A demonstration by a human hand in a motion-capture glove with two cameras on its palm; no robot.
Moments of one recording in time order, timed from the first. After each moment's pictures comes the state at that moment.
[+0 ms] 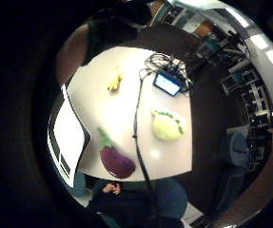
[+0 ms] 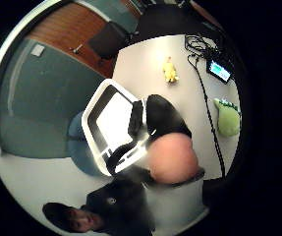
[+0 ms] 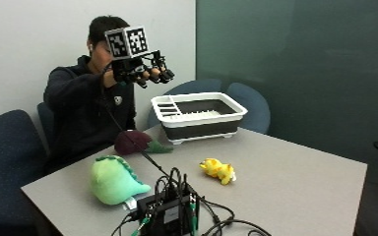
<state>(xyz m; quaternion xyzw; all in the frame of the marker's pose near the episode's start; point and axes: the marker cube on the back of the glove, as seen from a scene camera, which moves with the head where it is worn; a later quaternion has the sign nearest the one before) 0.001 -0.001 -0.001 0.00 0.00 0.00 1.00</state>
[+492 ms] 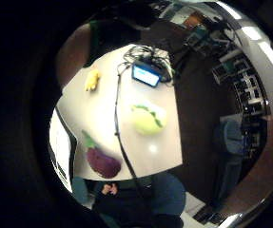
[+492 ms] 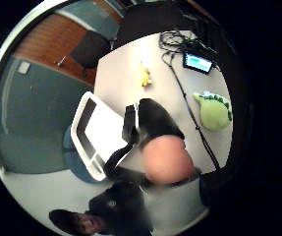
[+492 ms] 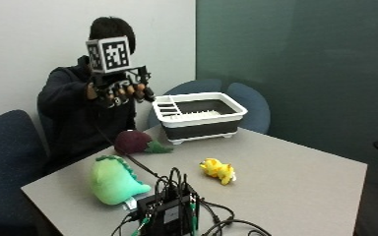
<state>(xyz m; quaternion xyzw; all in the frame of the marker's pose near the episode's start) 0.079 0.000 0.011 -0.04 0.03 0.09 1.00</state>
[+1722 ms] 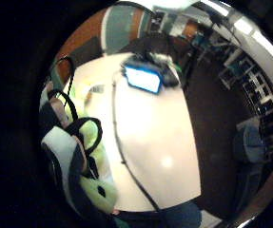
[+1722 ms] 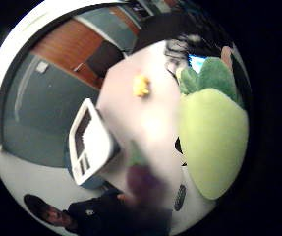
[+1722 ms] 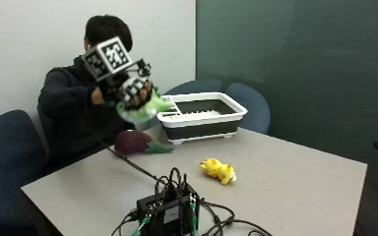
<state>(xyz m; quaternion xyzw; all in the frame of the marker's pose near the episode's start) 0.059 0.014 0.043 0.10 -0.07 0.00 0.99</state>
